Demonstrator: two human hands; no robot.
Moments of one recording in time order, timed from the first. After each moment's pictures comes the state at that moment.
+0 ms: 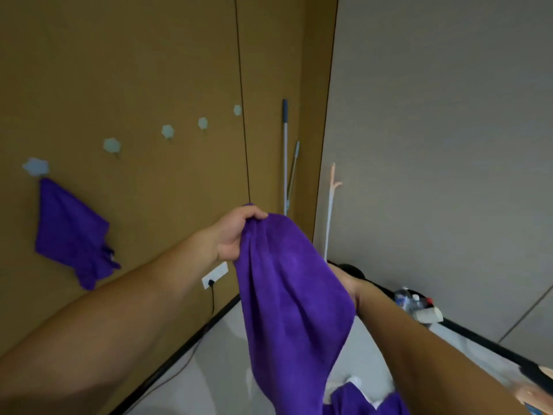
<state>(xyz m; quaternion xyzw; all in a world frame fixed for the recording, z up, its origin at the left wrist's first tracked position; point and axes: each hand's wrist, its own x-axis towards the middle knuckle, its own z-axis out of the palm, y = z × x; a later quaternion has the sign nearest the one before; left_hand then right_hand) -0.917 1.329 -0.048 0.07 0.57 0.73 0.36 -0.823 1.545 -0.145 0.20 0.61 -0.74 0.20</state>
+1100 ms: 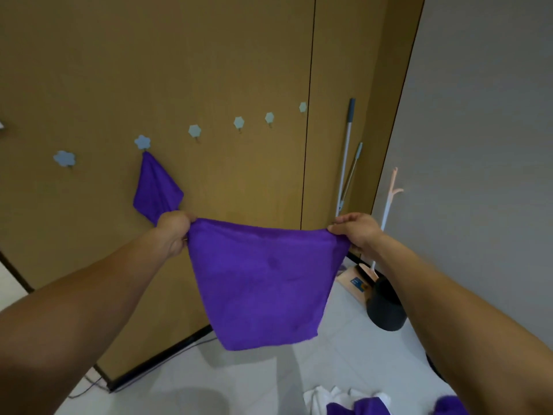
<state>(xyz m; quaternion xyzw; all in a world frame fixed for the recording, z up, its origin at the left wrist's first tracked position) -0.870 1.168 -0.075 -0.24 0.65 0.72 -0.06 -0.863 1.529 -0.082 0.13 0.76 -0.64 0.02</state>
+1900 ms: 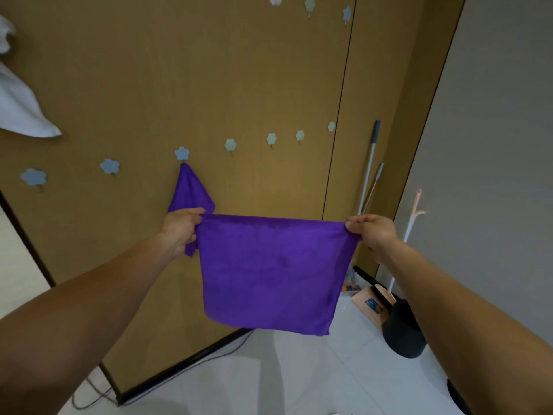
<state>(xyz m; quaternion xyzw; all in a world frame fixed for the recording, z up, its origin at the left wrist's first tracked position) -0.873 1.068 -0.057 -0.18 0.69 0.69 -0.11 -0.892 1.449 -0.062 0.13 0.74 -0.66 -0.07</state>
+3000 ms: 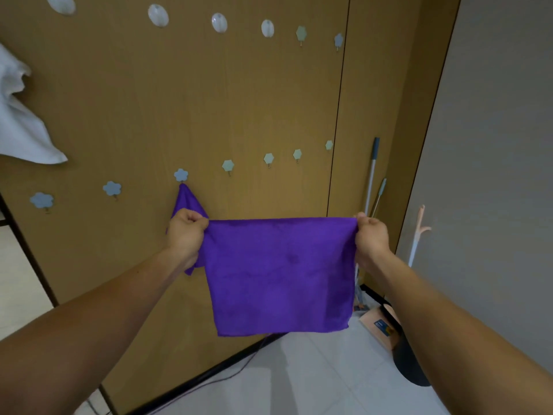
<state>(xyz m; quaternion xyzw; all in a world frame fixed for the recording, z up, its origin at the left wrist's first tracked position) -0.877 1.115 -0.040 -0.14 0.70 0.64 -0.29 -0.887 1.449 -0.031 0.10 0.61 -0.77 -0.15</state>
